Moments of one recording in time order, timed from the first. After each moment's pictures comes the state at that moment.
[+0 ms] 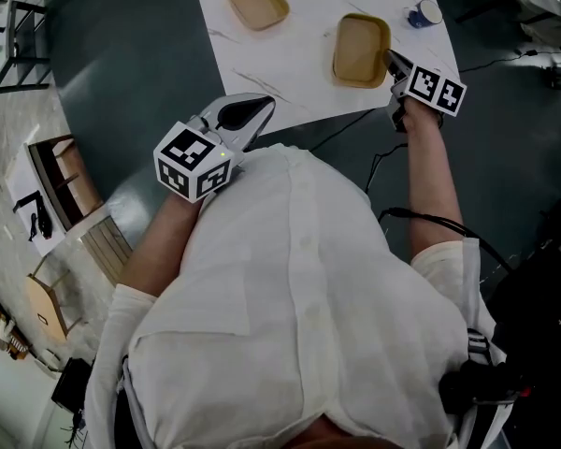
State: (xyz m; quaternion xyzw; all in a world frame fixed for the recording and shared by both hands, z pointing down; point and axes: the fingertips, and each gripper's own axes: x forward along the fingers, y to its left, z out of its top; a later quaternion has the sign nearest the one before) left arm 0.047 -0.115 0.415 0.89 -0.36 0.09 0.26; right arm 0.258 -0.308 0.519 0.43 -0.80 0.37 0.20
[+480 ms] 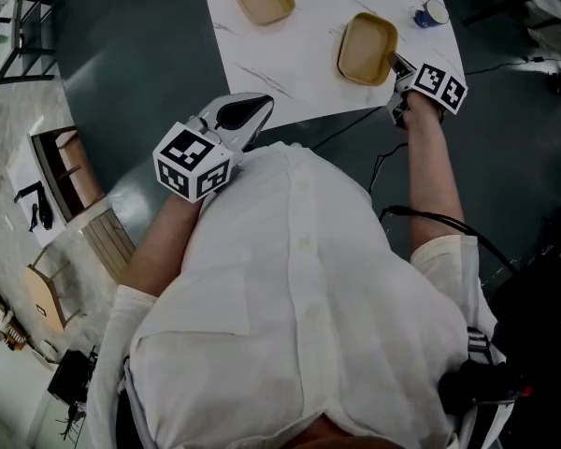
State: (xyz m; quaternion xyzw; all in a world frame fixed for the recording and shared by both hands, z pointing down) left arm 0.044 -0.107 0.419 0.88 -0.38 0.10 0.26; right arm 0.275 -0.313 0.554 0.45 -0.75 0.45 0.16
